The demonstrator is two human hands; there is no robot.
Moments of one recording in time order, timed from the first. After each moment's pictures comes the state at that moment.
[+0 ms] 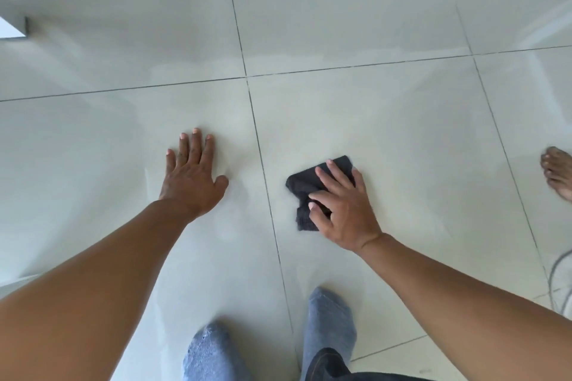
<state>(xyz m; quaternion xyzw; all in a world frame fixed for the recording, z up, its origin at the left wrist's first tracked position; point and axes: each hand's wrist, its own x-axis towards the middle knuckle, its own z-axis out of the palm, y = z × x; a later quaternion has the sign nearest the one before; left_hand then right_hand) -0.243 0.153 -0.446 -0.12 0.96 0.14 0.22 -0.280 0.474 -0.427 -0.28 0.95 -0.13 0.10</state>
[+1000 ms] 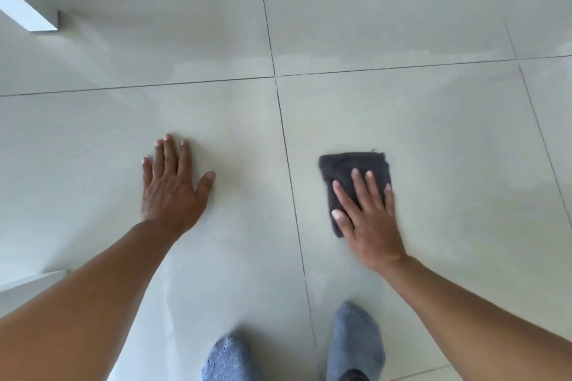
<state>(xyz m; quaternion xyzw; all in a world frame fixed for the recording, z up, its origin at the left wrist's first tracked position) -0.200 0.102 -0.459 -0.22 0.96 0.12 0.13 -0.268 0.471 -0.452 -0.25 0.96 -0.03 0.15</state>
